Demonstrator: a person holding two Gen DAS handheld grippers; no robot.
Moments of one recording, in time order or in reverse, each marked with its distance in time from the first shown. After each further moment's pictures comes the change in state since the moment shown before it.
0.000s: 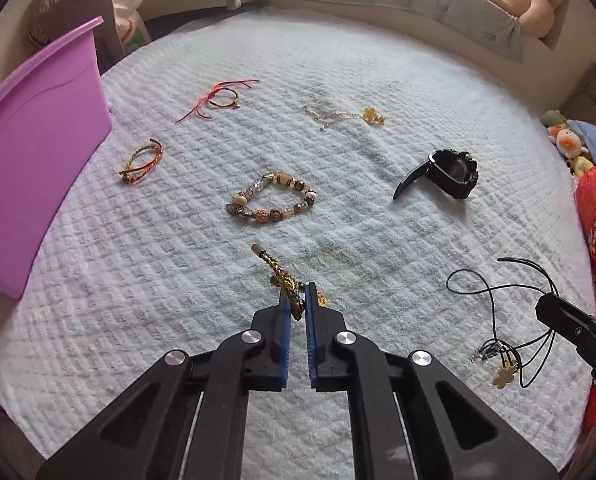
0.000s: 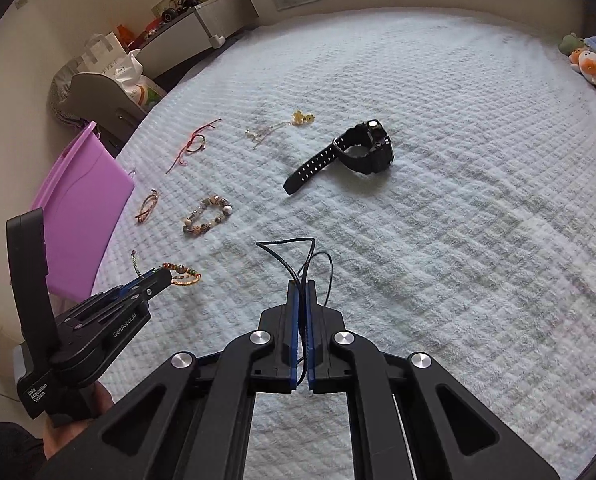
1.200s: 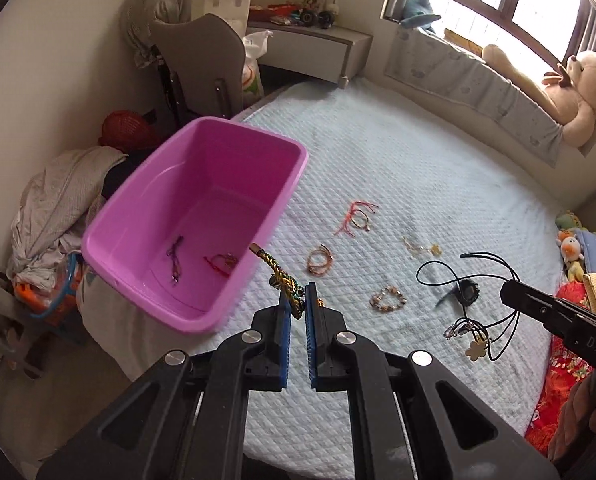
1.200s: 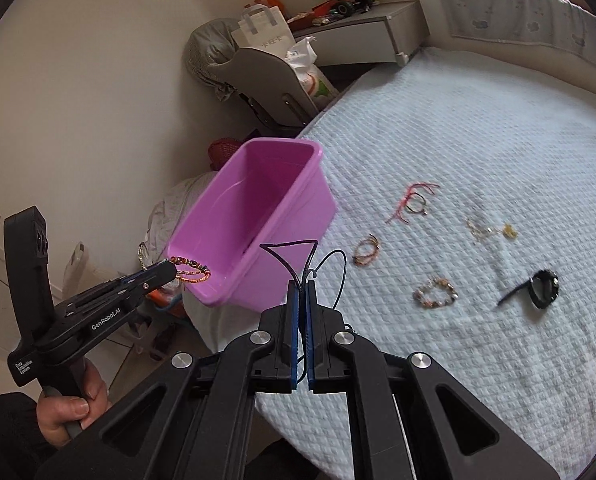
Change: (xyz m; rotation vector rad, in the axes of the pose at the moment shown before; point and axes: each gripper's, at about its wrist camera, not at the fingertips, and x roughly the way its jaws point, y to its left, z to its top) left arm -0.258 0.207 0.094 -0.213 -0.082 0.096; right arm -0.100 0.281 0.118 -0.298 0.101 0.329
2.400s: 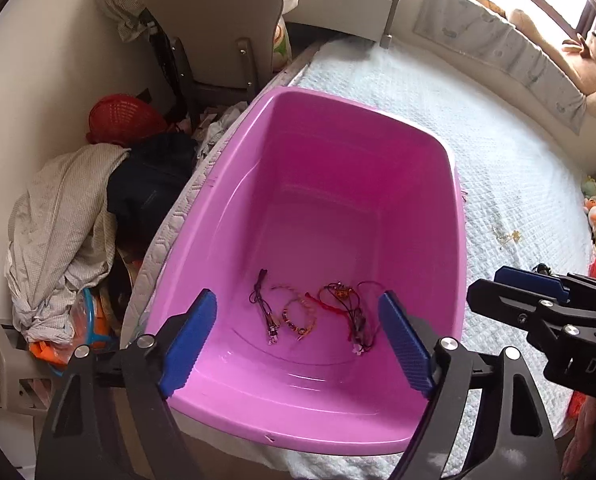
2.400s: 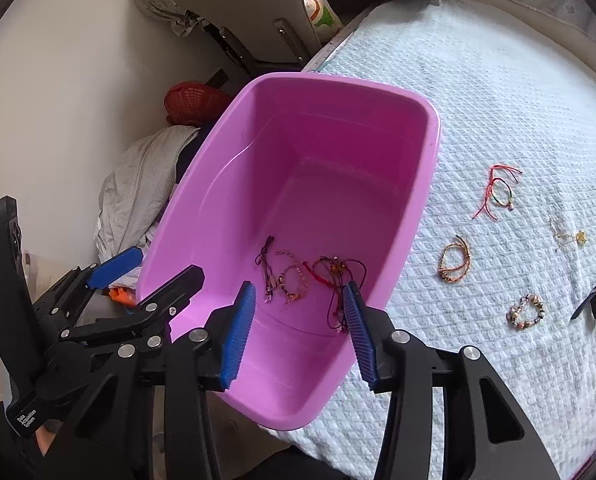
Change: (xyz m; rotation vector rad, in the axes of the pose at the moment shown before) left arm 0.136 0.177 0.077 0.115 0.171 0.008; right arm 0.232 0.129 0.097 0.086 0.252 -0.180
